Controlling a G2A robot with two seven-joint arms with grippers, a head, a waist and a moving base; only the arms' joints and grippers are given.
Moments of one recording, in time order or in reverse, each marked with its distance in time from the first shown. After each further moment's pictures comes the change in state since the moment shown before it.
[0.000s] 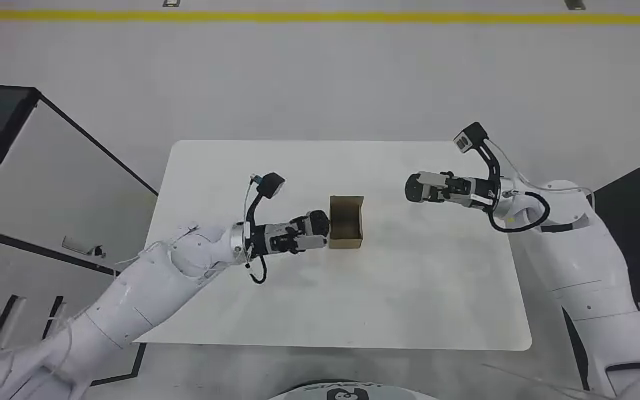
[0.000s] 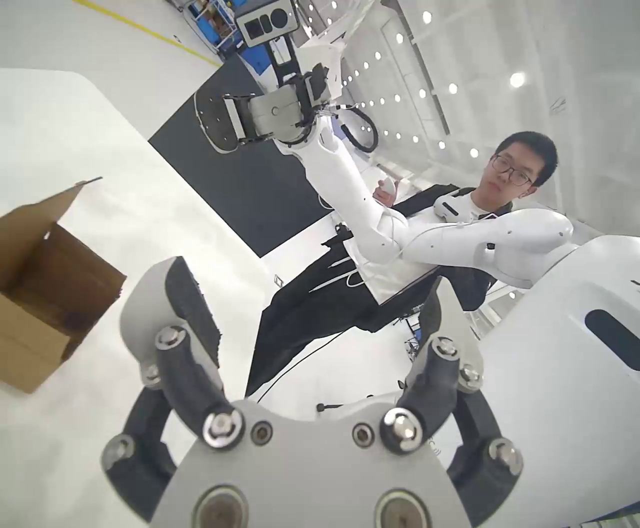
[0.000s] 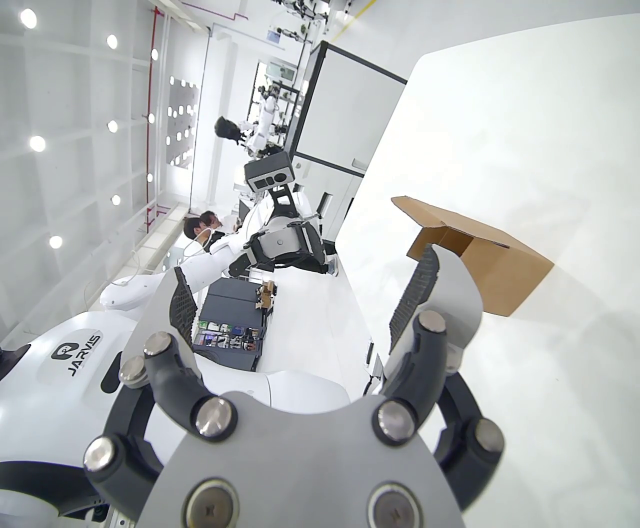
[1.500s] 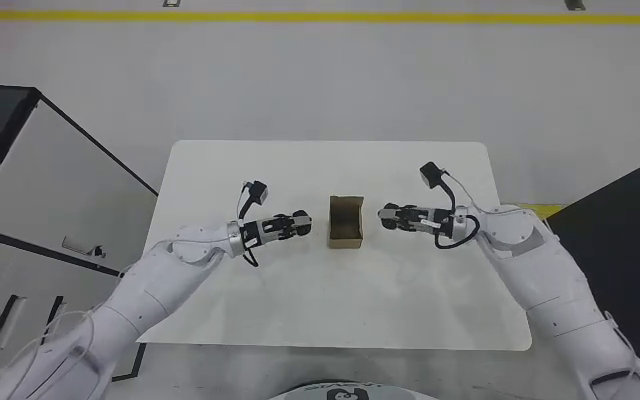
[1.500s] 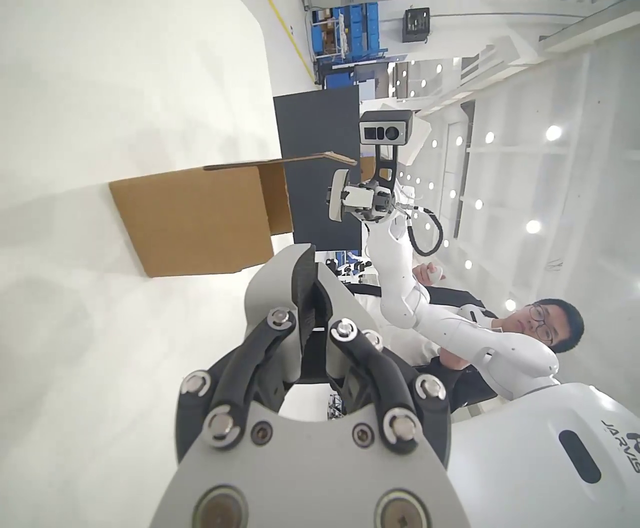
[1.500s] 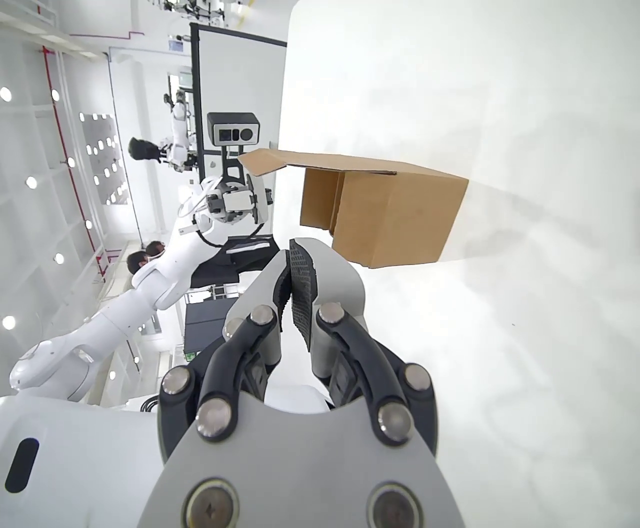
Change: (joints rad) left arm -0.037 -0.116 0.012 0.388 -0.282 0.266 -0.207; right arm -0.052 -0.034 -0.167 0.022 -0.249 0.155 -0.204
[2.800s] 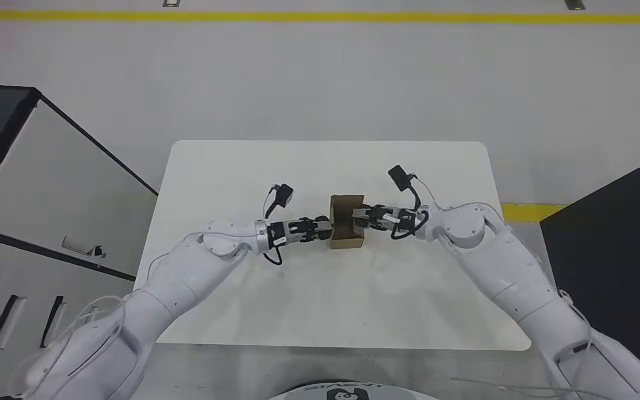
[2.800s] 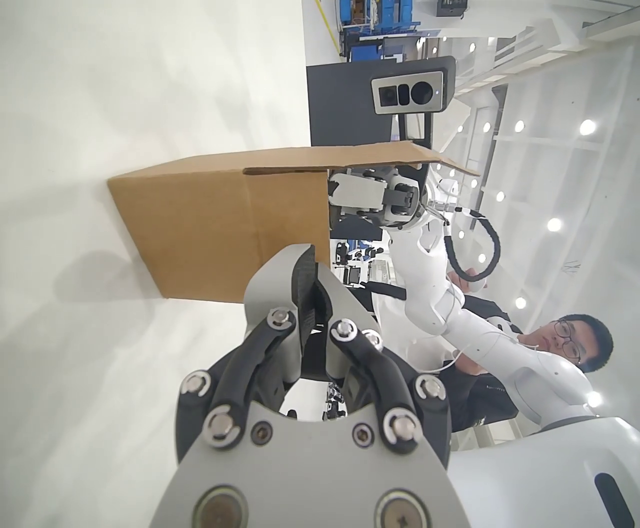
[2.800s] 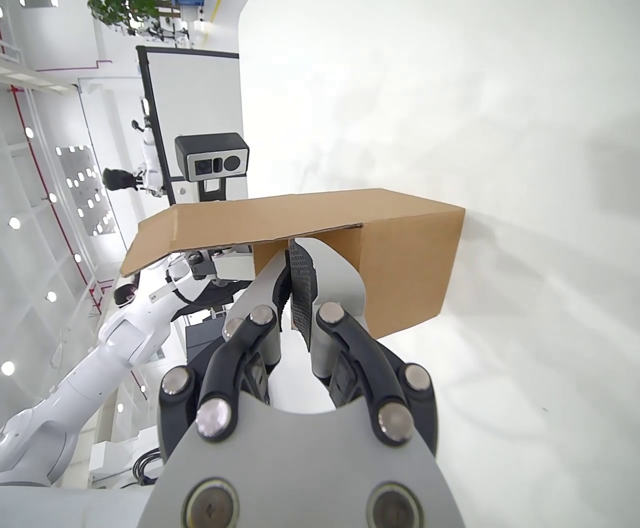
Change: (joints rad) left arm -0.083 -0.165 0.075 0.175 0.074 0.029 -0.036; right arm 0.146 -0.112 -0.231 0.155 -0.053 0.093 -0.172
